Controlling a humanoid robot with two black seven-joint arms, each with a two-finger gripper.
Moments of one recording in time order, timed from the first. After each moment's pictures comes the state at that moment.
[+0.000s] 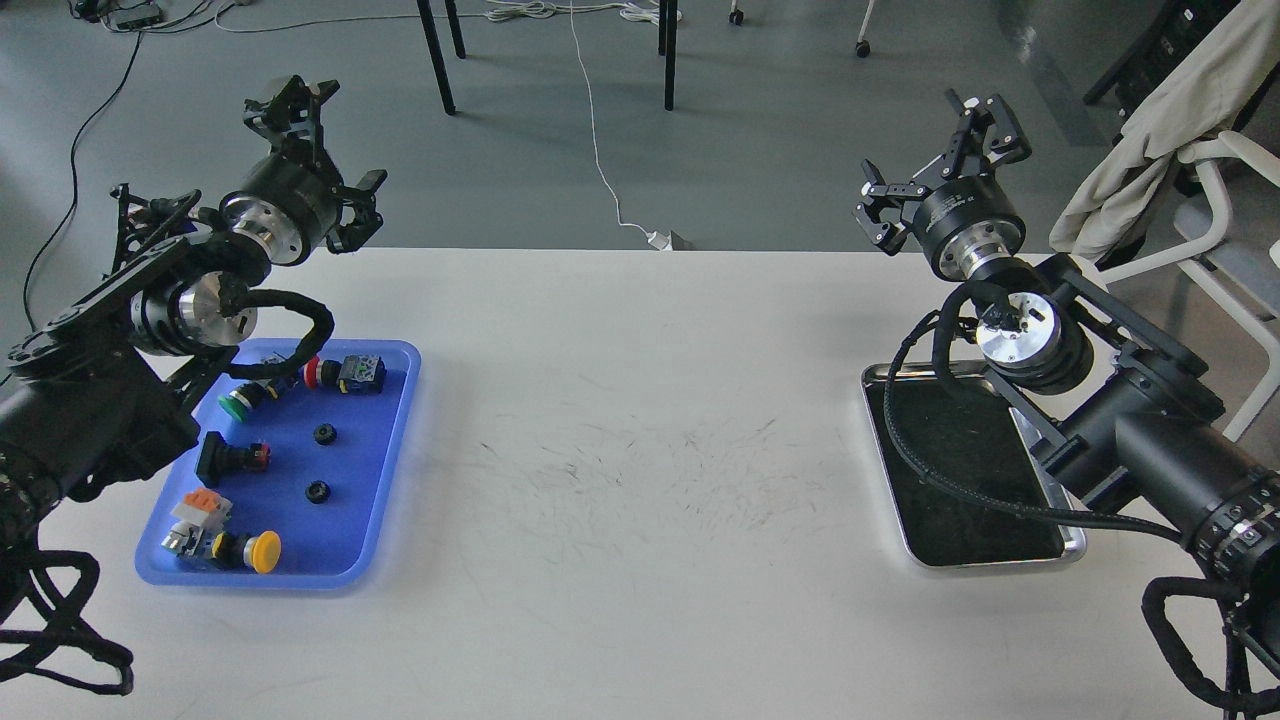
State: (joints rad) left arm -0.88 0.38 -0.66 -0.68 0.09 -0.15 -0.14; right arm 0.81 -0.25 0.70 0.84 0.15 0.00 0.30
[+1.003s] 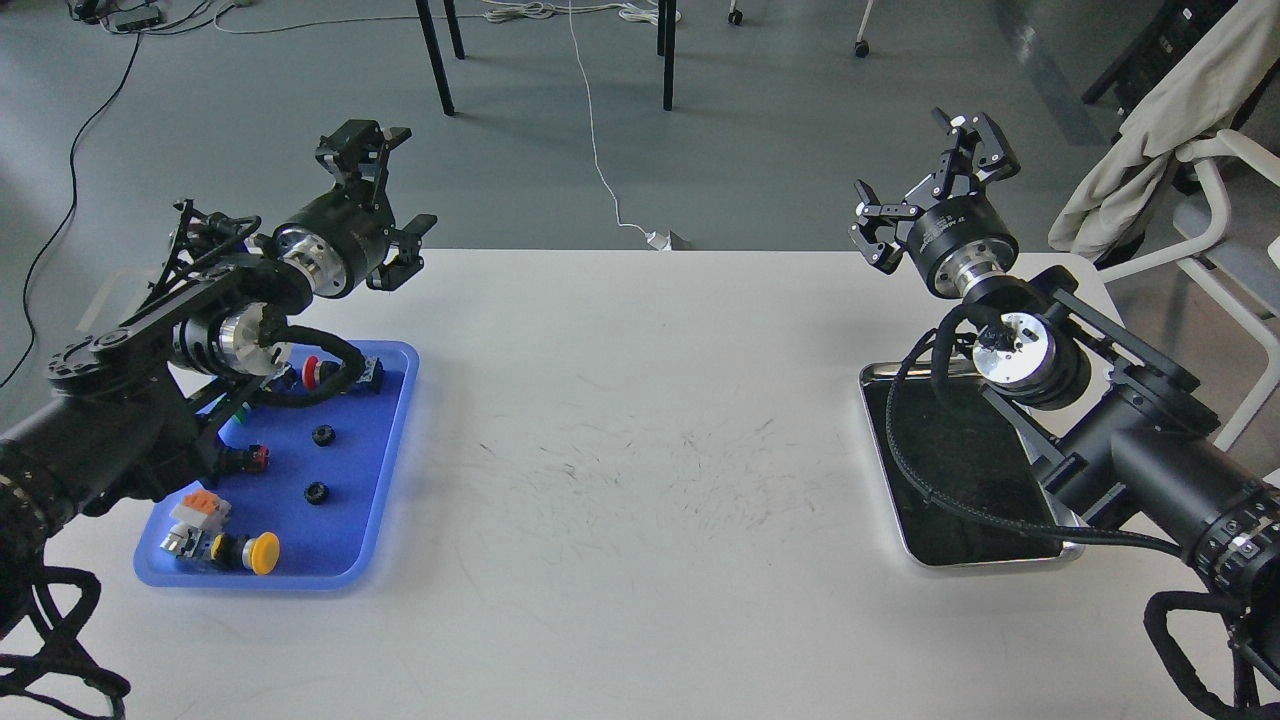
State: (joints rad) left arm -0.89 0.34 -0.57 -0.72 0.17 -0.10 -0.13; right arm 0.78 -0.25 0.71 0.84 0.12 0.02 0.31
